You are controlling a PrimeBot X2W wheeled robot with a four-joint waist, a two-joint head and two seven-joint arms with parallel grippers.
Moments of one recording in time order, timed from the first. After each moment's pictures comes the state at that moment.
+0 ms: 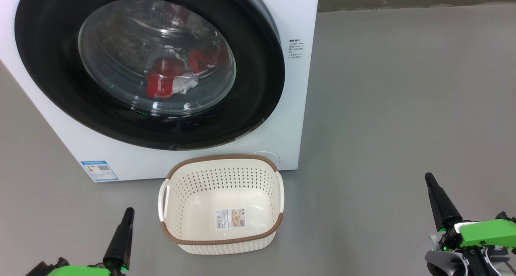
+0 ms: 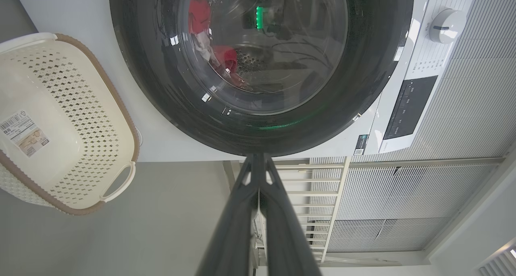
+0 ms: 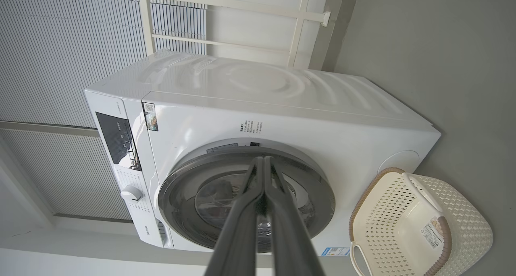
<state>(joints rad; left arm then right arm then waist) -0.07 0.03 0.08 0.27 -1.60 -0.12 0.11 -0.07 -0.04 -0.13 0.27 1.61 0.13 0.11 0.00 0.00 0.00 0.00</state>
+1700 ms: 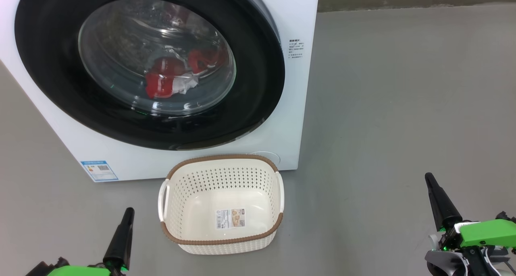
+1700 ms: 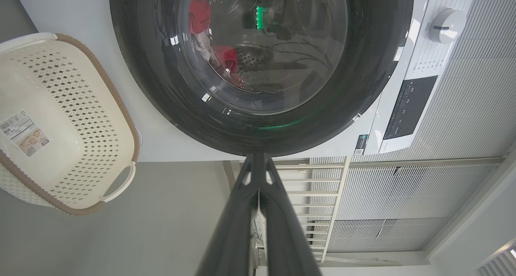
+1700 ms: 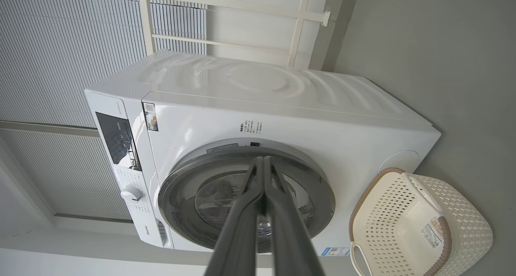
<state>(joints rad) -0.07 0.03 0.08 0.27 -1.60 -0.12 0.11 -0.07 -0.04 -0.13 0.27 1.61 0.13 0.11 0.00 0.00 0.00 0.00</state>
